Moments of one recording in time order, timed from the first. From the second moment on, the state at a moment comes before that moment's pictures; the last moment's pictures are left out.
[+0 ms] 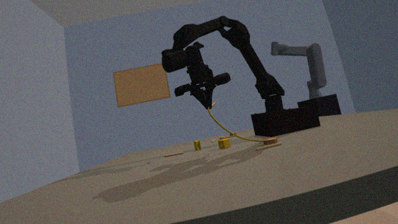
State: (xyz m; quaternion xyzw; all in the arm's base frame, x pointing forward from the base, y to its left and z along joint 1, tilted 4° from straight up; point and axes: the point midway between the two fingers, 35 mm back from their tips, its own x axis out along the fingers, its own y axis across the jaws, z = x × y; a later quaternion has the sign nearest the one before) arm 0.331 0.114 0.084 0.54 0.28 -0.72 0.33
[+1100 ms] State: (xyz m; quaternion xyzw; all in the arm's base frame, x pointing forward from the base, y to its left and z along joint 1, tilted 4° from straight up) arm 0.355 0.155 0.087 0.59 0.15 -0.78 0.15
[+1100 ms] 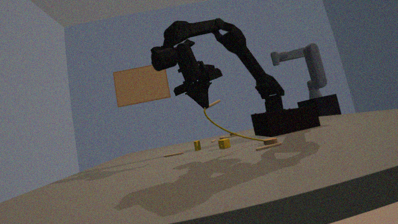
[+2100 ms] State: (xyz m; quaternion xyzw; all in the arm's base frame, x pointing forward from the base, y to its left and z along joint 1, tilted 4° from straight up) arm 0.362 0.156 0.064 0.62 0.15 -0.76 0.14
